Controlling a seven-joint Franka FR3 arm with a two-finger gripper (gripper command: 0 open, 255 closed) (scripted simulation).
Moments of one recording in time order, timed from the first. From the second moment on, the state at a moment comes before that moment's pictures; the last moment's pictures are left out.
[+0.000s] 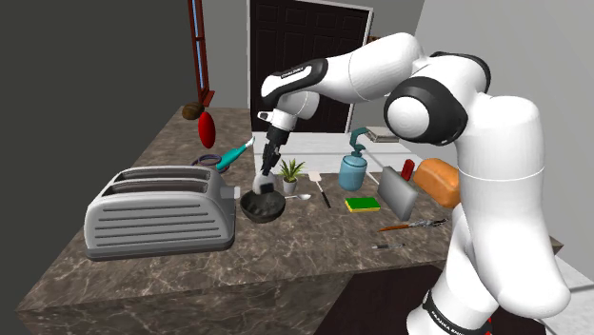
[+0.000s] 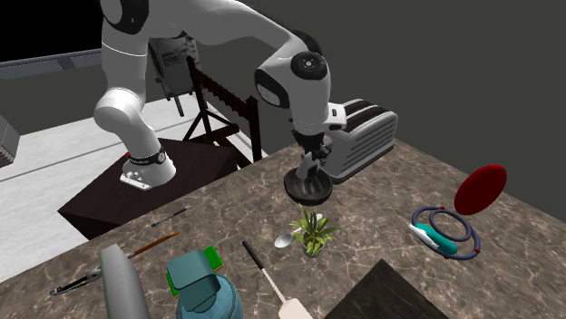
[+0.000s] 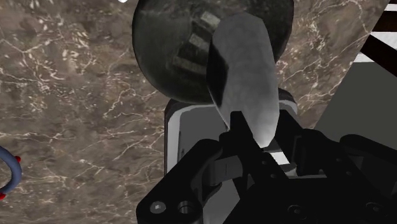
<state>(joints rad) 0.45 0.44 -0.69 -1.72 0.72 1.93 -1.46</state>
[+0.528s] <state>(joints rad) 0.44 0.48 -0.67 -1.75 0.76 1.99 -1.51</state>
